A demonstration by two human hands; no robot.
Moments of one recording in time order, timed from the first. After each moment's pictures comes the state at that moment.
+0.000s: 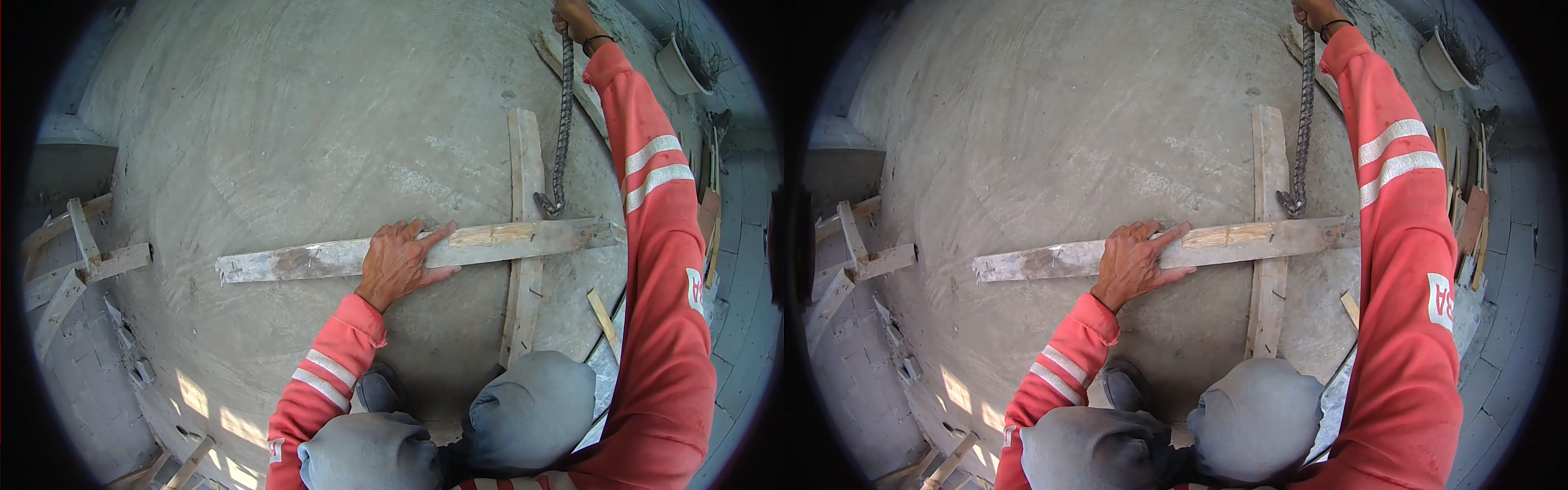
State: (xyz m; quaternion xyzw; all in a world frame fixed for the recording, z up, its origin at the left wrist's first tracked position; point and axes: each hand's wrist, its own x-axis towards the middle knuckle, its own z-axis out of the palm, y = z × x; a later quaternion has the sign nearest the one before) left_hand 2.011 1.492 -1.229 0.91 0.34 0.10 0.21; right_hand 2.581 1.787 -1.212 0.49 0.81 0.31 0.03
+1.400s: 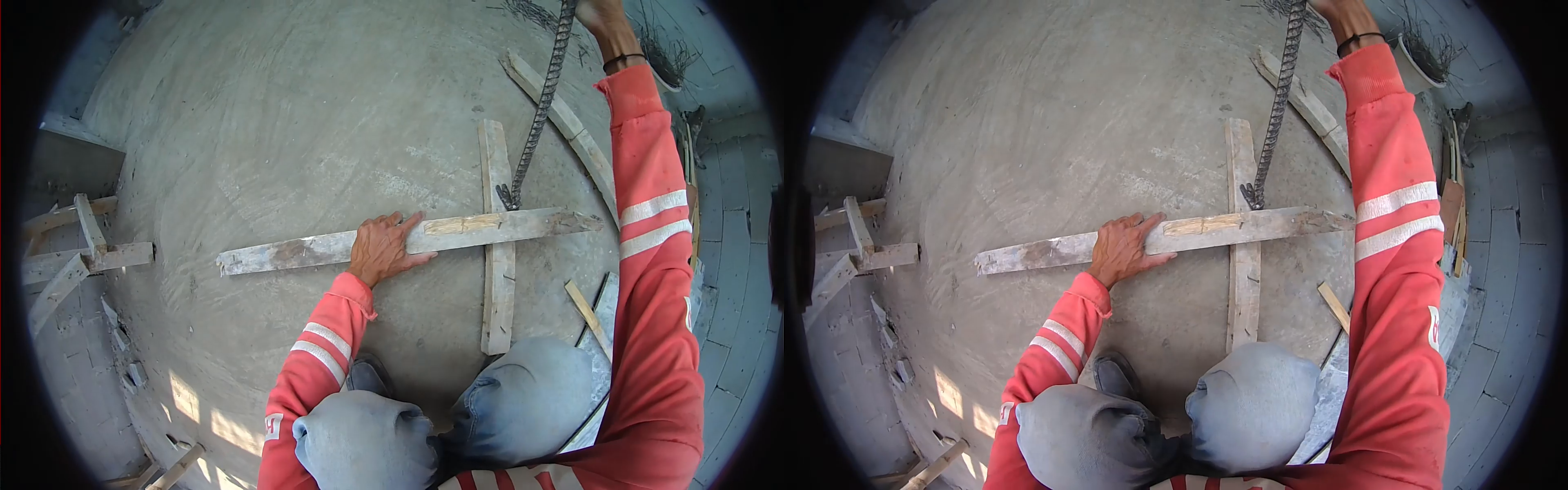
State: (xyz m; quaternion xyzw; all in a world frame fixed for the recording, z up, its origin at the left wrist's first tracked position) left_hand 2.015 1.491 -1.220 0.91 0.37 0.03 0.21; right_hand 2.395 1.660 -0.953 0.42 0.35 -0.44 -0.71
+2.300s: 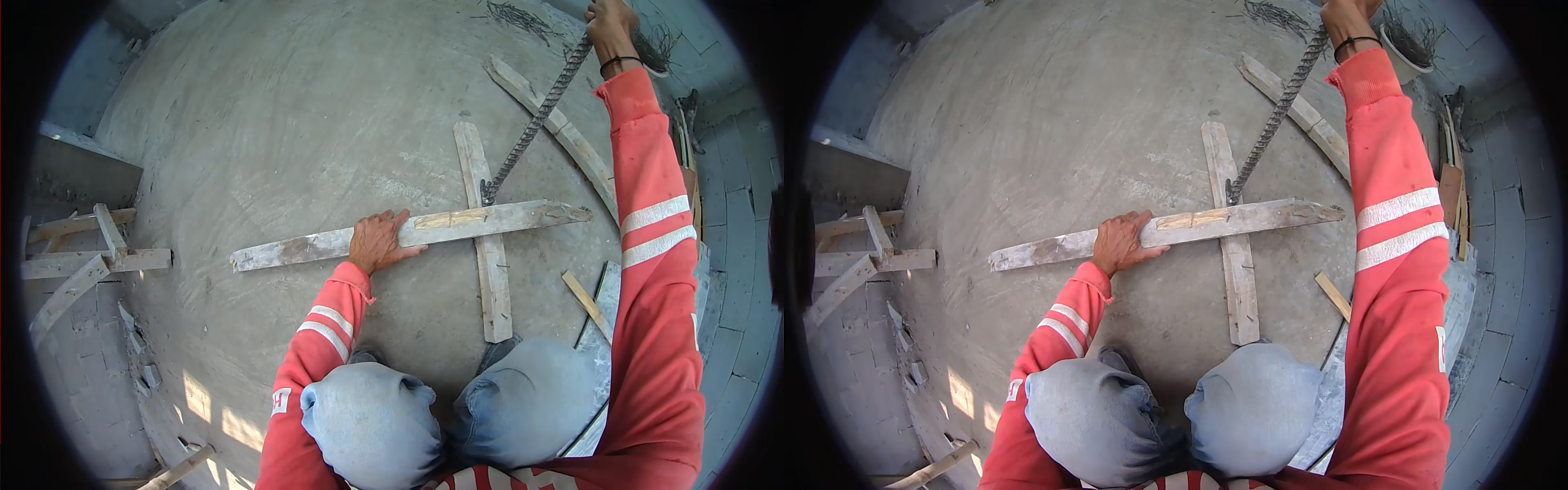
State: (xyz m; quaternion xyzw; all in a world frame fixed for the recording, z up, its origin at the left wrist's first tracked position) left_hand 2.016 1.487 -1.224 0.91 0.37 0.02 0.16; right_hand 2.448 1.602 -0.935 0.61 0.19 -0.10 -0.76
